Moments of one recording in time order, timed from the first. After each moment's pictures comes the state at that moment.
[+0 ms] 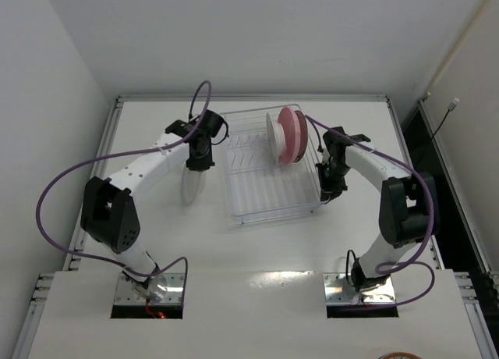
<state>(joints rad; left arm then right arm) -0.48 1.65 1.43 -0.95 -0.35 -0.56 0.18 1.68 1.11 -0.91 -0.11 0.18</state>
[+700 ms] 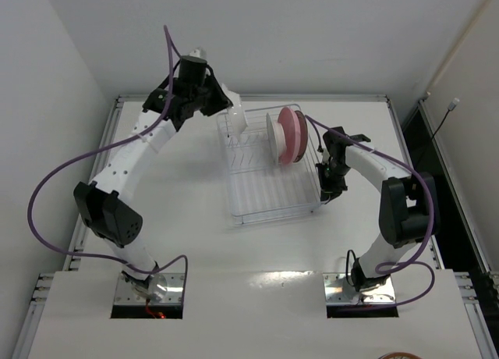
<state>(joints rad) -0.41 1.69 1.89 -0.71 -0.02 -0.72 0.18 1.68 1.11 -0.91 -0.11 0.18</state>
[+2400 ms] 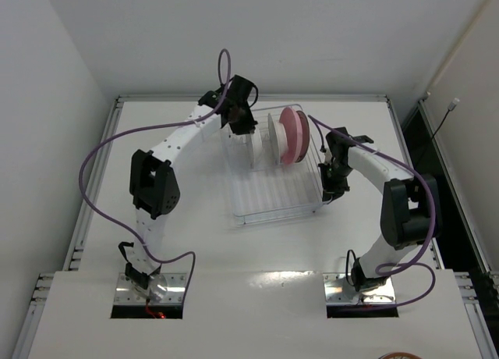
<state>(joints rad) -0.52 2.09 2.05 -0.83 -0.09 -0.82 0.16 1.66 1.09 -0.90 -0.11 0.18</state>
